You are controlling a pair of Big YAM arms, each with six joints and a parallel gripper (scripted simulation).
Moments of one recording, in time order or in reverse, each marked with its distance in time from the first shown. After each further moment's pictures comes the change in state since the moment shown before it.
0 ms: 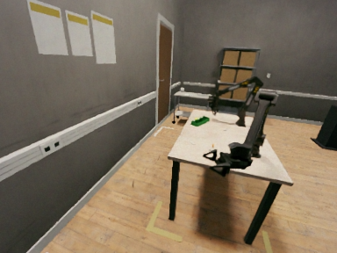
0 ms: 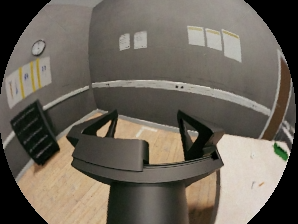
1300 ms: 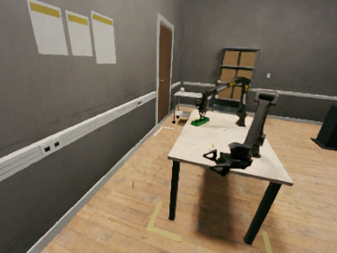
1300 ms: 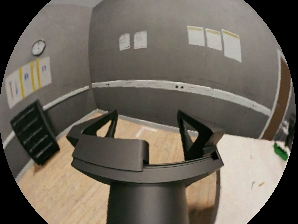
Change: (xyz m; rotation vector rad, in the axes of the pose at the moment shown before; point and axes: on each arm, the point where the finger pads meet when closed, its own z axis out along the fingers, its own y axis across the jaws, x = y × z) left arm 0.000 0.000 0.000 0.000 0.000 0.000; right arm 0.026 0.215 -0.003 -0.022 -0.011 -0.061
